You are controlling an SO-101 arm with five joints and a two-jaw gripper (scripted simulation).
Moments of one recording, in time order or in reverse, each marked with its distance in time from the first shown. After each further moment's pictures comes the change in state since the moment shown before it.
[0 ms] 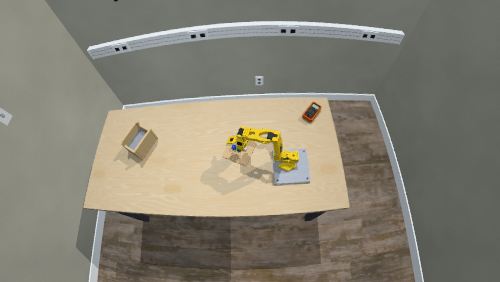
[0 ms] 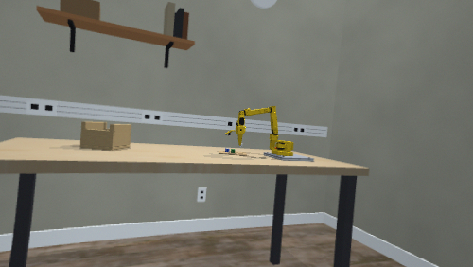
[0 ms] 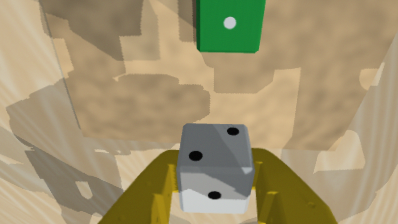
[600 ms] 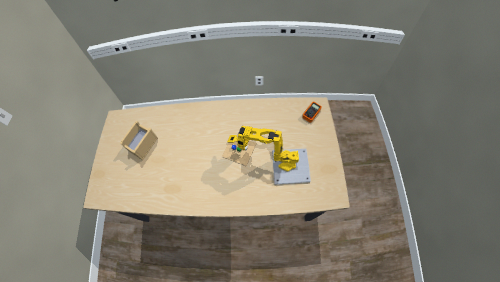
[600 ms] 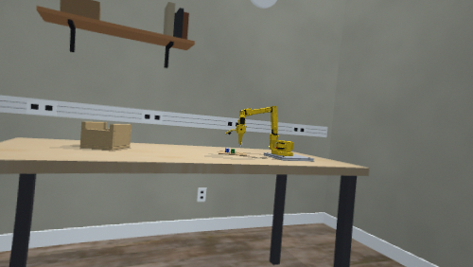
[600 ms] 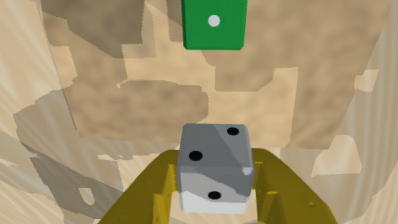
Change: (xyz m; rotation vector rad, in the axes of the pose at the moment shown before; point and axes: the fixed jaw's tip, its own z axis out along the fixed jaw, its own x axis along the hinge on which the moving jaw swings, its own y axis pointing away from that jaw) arm 0.000 -0.004 -0.002 -0.001 -0.027 0.015
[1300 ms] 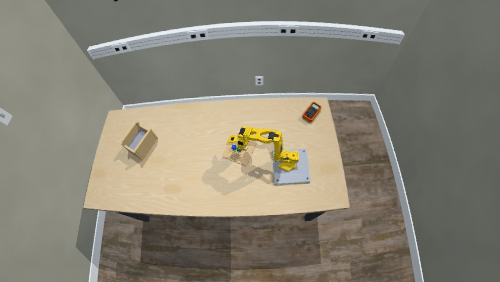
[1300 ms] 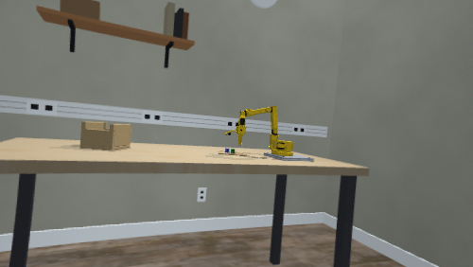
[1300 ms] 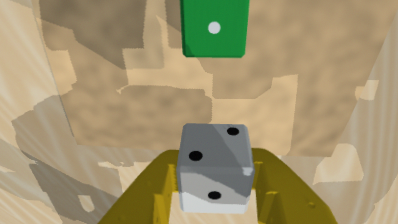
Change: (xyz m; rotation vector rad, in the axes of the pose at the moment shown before) arm -0.001 0.000 0.004 0.000 -0.011 0.000
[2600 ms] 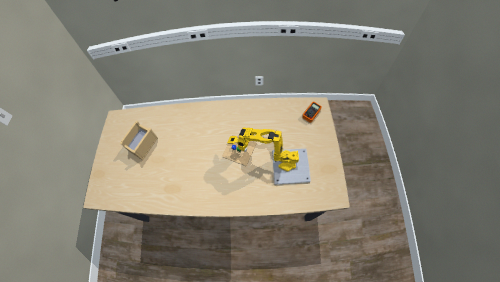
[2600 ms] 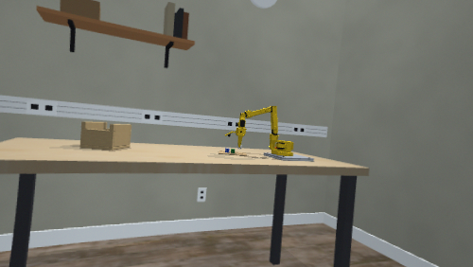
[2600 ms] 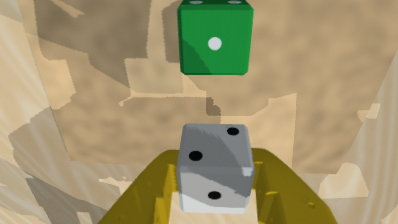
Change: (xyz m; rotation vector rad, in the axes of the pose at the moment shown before) arm -0.002 0.000 0.009 -0.001 -0.023 0.000
